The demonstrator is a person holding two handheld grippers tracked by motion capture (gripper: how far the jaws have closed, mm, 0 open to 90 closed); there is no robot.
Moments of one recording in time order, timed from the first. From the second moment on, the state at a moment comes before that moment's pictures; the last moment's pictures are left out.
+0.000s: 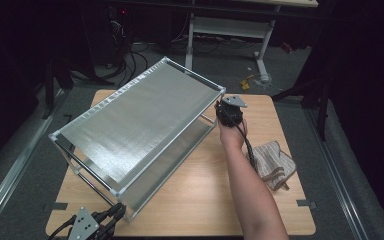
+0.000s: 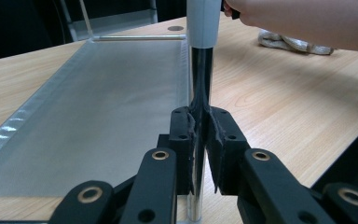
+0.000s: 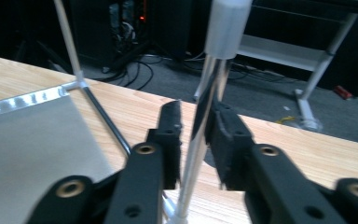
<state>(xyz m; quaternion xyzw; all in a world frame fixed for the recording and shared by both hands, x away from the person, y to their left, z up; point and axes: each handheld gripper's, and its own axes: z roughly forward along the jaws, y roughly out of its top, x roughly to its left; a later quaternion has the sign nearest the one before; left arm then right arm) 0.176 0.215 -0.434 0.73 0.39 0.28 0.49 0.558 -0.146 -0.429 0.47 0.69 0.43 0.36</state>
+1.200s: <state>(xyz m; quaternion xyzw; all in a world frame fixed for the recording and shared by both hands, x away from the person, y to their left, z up) 0.210 0.130 -0.430 0.77 0.31 0.23 0.51 0.545 -0.272 -0.415 0.52 0.66 0.39 0.37</state>
